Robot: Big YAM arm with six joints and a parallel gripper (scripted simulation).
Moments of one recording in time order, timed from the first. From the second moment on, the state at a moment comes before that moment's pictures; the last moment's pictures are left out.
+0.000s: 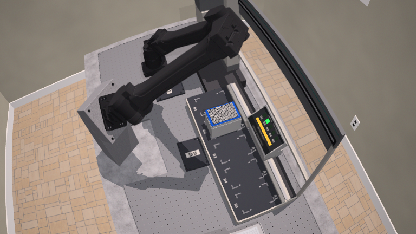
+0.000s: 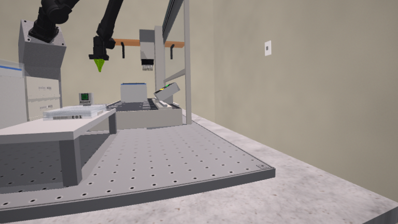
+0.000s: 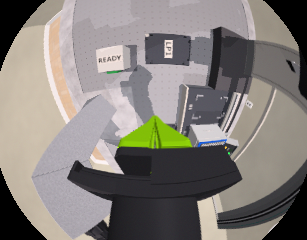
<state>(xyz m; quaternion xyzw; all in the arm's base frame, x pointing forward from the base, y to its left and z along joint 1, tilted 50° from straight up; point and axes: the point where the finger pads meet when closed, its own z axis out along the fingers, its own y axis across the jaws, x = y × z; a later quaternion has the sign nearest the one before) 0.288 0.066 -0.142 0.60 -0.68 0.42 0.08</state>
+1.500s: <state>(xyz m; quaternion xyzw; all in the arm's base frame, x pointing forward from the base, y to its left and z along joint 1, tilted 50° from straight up) 0.201 0.041 -0.204 0.58 -0.69 0.42 0.07</state>
